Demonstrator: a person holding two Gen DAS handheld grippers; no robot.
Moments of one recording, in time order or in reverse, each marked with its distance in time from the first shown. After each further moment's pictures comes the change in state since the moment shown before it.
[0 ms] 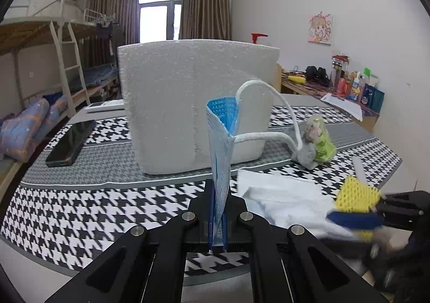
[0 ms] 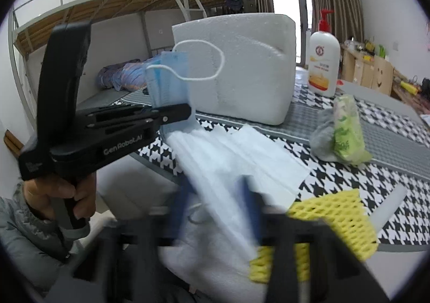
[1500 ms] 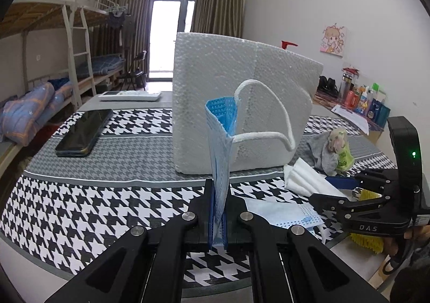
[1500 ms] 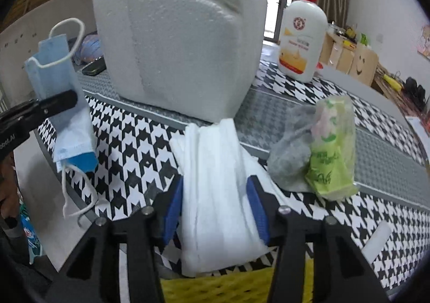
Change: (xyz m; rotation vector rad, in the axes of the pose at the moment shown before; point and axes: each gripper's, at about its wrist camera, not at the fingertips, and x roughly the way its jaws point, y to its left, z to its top) left arm 0.003 0.050 0.001 -0.082 0.006 -0.020; right arm 0.077 -0.048 0.034 -0.033 0.191 -0.227
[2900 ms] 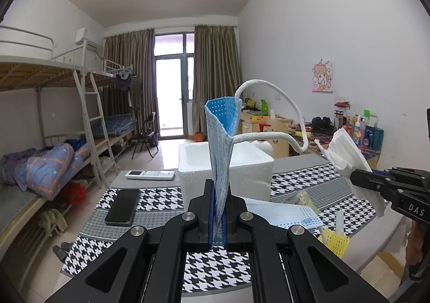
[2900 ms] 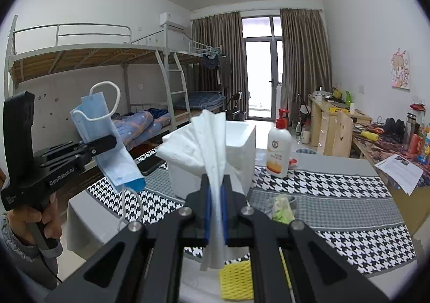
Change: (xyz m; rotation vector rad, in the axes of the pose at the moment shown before) left arm -0.136 -0.052 0.053 0.117 -0.295 0.093; right arm -0.176 0.001 0.008 0.062 -0.512 0.034
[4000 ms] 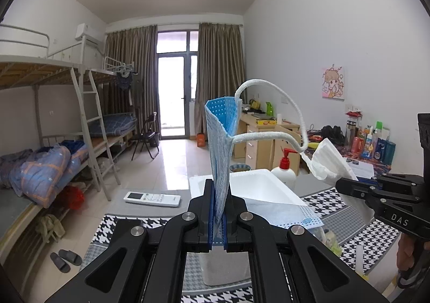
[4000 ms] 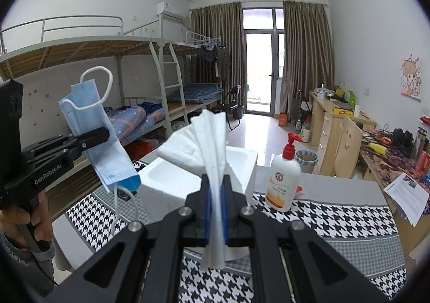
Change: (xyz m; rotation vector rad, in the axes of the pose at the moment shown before) left arm 0.078 0.037 0.056 -0.026 0.007 0.002; right arm 0.090 -0.012 0.065 -0.026 0.070 -0.019
